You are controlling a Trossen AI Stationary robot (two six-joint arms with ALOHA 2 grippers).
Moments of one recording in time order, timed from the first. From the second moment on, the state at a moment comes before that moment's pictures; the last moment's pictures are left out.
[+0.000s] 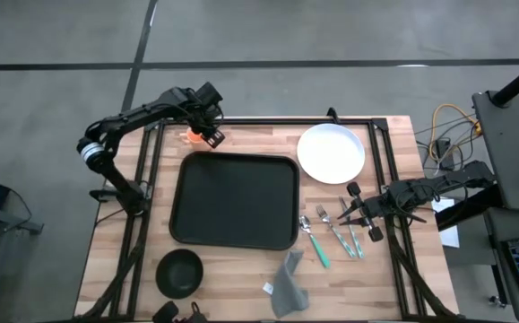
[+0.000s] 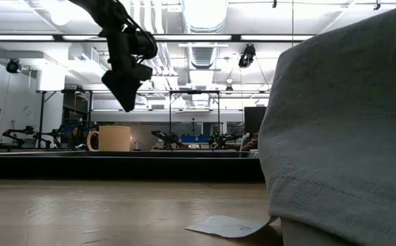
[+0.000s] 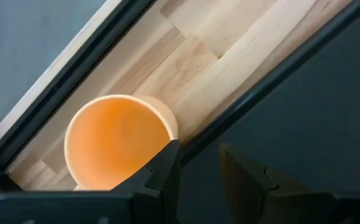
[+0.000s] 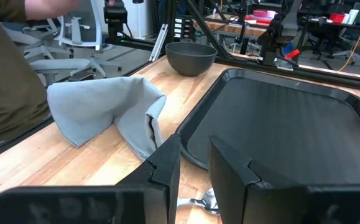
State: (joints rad) left arm 0.72 1.59 1.37 -1.03 -0.06 -0.04; right arm 0.29 0.16 0.03 -0.04 -0.08 -0.04
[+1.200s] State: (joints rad) left arm 0.73 1.59 1.11 -0.85 -0.16 0.07; right arm 0.29 0.16 0.03 -0.04 -0.08 -0.04
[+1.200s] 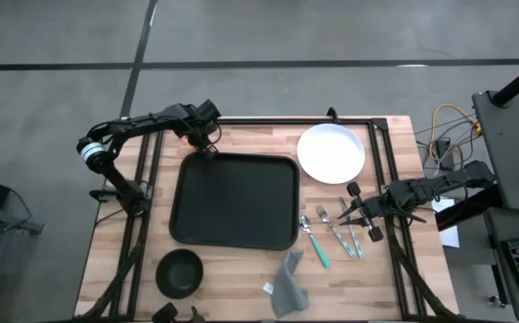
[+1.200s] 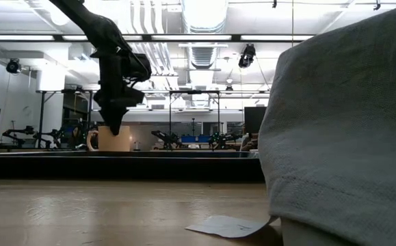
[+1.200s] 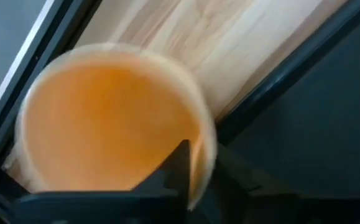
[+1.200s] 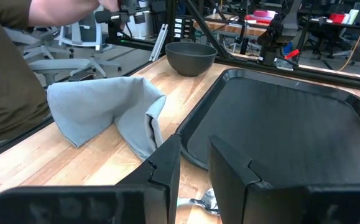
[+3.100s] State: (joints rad) left arm 0.47 1.58 1.15 -1.15 0.00 0.07; right arm 0.29 0.16 0.03 -0.04 -0.08 -0.04
